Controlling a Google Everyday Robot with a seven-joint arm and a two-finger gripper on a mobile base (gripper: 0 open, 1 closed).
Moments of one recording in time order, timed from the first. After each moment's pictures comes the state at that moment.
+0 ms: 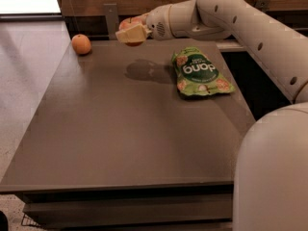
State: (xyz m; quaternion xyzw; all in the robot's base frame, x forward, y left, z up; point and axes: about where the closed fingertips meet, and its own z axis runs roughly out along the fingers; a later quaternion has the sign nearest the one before) arm 0.735 0.065 0.944 -0.46 0.67 0.32 0.49
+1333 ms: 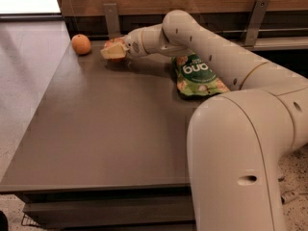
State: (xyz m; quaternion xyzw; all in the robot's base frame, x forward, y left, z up) arm 0.793 0.130 0.856 -0.43 0.70 0.33 0.47
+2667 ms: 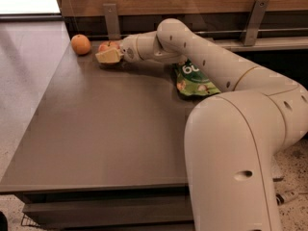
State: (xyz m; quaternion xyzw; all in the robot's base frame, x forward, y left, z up) arm 0.793 0.151 0.834 -0.43 0.69 0.35 0.46
